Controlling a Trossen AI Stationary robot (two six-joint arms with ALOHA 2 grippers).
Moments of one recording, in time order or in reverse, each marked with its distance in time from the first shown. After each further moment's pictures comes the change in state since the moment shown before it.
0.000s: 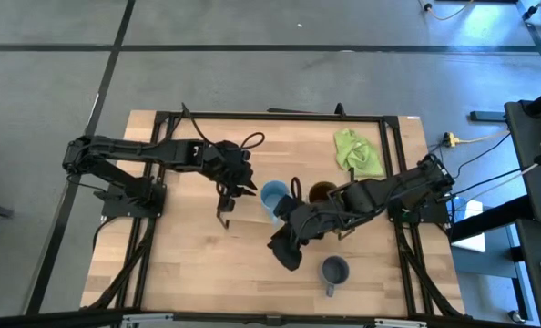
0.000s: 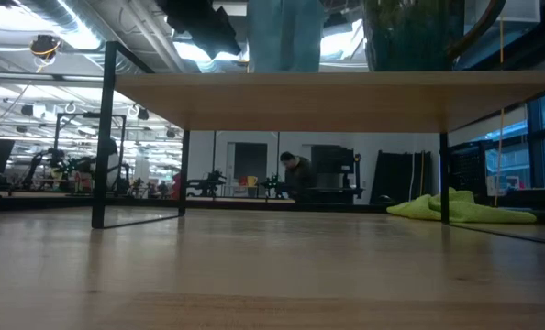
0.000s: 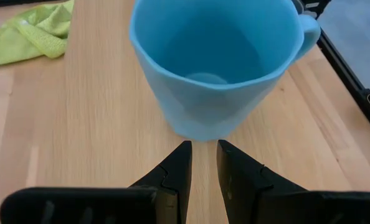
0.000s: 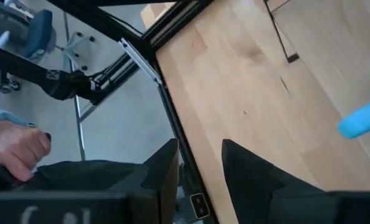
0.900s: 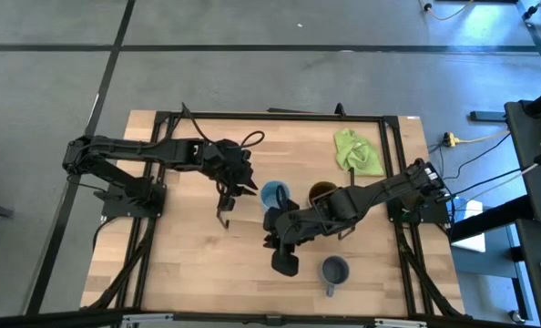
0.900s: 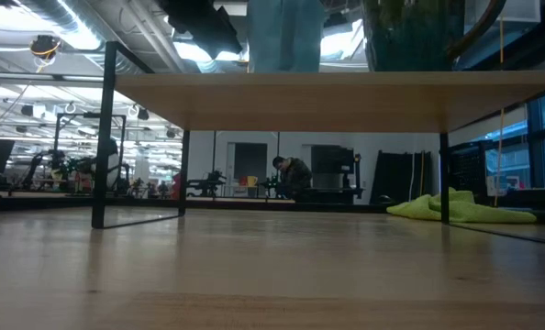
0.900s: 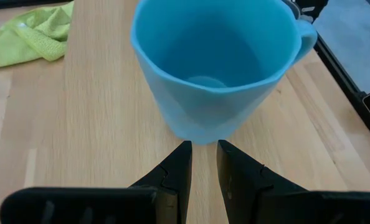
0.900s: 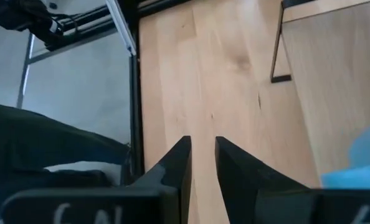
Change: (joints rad) left arm 0.012 0.000 0.000 0.008 0.022 0.002; right arm -0.021 0.079 0.000 -0.010 0.009 -0.382
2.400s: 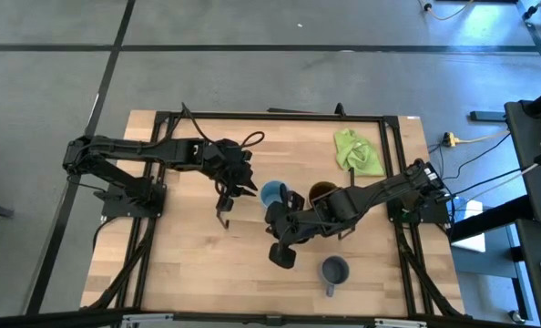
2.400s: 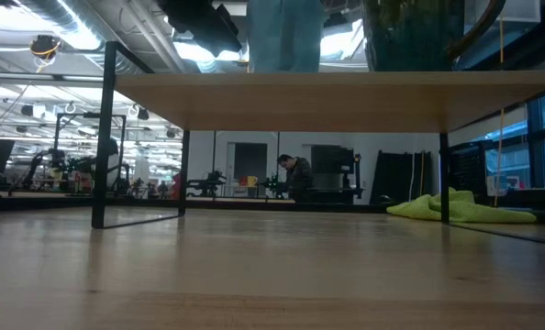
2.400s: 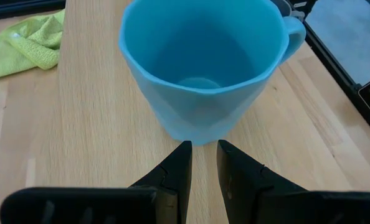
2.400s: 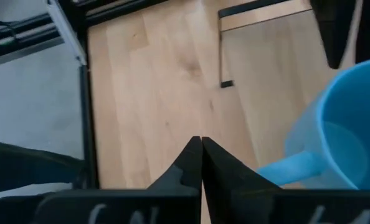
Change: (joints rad) left arm 0.002 0.000 0.000 0.000 0.022 0.050; right arm 0.003 0.004 0.000 -0.074 0.174 0.025
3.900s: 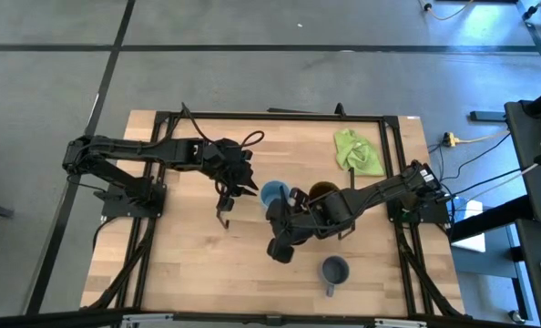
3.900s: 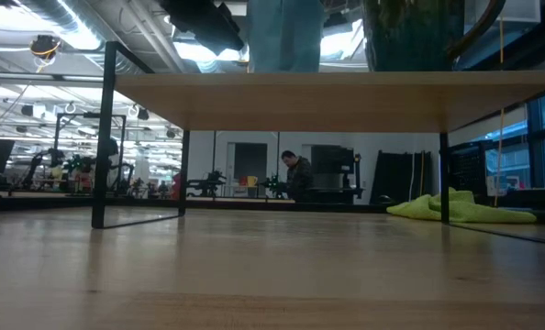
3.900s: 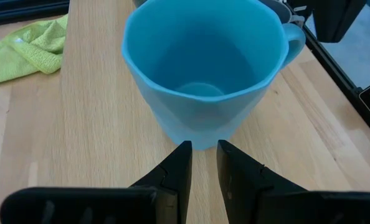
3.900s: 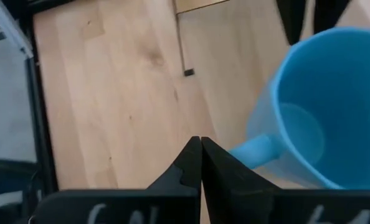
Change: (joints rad) left arm 0.000 0.000 0.000 0.014 0.000 0.000; right arm -0.004 0.027 0.000 -0.088 0.096 0.057
